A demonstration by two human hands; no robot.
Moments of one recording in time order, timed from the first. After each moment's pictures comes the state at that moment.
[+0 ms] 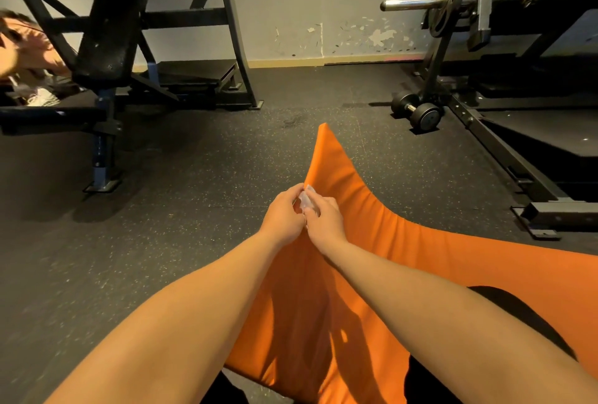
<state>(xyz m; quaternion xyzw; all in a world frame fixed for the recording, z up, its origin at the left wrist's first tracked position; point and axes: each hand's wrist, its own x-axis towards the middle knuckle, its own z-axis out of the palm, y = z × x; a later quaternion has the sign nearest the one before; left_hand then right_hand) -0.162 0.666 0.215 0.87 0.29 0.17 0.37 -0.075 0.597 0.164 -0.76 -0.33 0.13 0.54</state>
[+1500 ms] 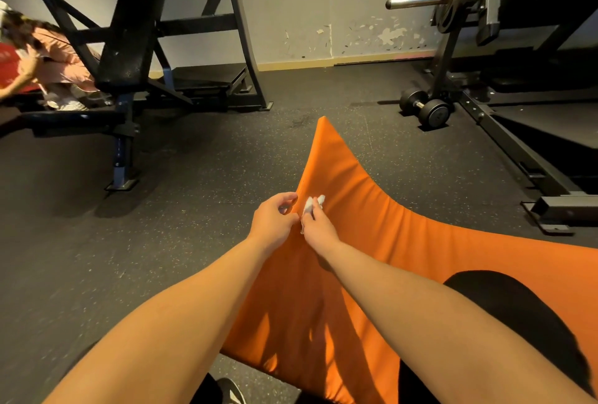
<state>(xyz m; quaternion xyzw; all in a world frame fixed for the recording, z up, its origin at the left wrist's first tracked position) -0.196 0.639 0.214 0.81 0.38 0.20 0.41 -0.093 0.586 0.145 -0.75 -0.27 0.31 0.52</state>
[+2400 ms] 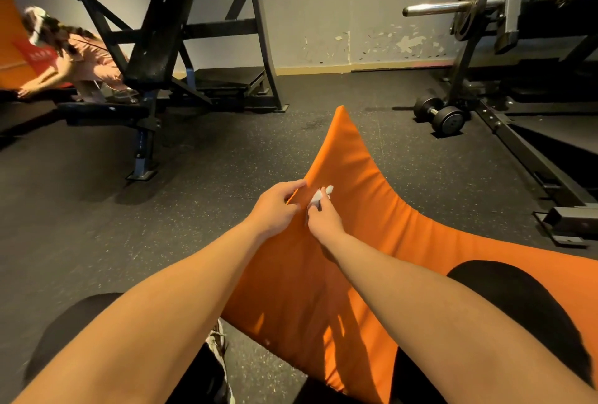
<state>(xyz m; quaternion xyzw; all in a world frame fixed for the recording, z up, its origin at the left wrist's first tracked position) -0.212 0.617 0.238 0.88 0.31 0.16 0.31 -0.096 0.564 0.156 -0.74 -0.28 0.28 0.54</state>
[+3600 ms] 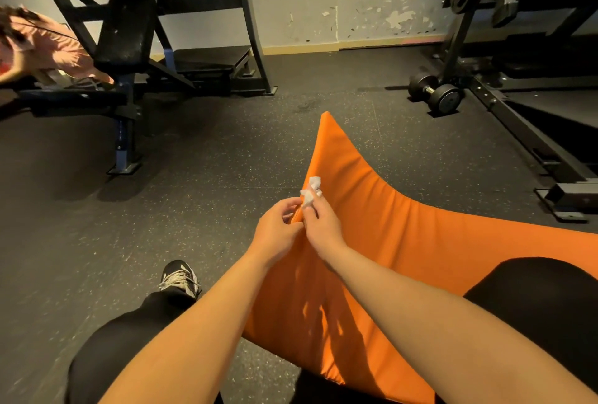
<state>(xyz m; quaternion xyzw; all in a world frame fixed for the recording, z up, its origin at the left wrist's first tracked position) -0.240 0.644 0.169 0.80 0.34 0.21 0.46 -0.135 0.593 0.122 -0.71 -0.33 0.21 0.59</state>
